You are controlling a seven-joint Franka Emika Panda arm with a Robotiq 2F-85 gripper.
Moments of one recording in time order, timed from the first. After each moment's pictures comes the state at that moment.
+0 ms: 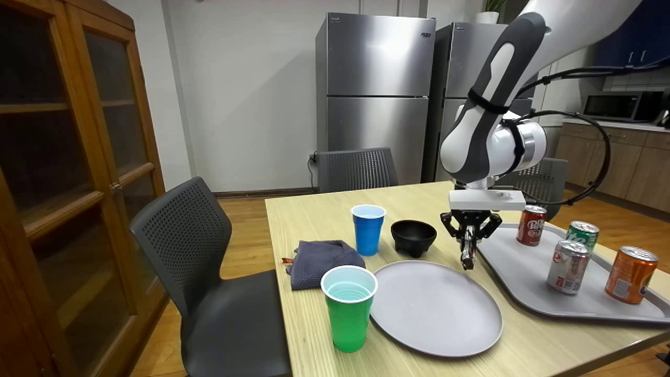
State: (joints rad) arm 0.07 0.60 -0.21 -2.13 -0.04 2.74 0.43
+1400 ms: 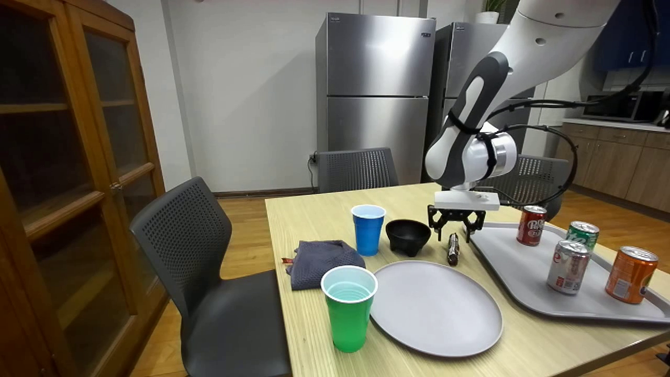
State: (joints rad) arm 0.04 0.79 -0.21 -1.86 0.00 2.73 0.42
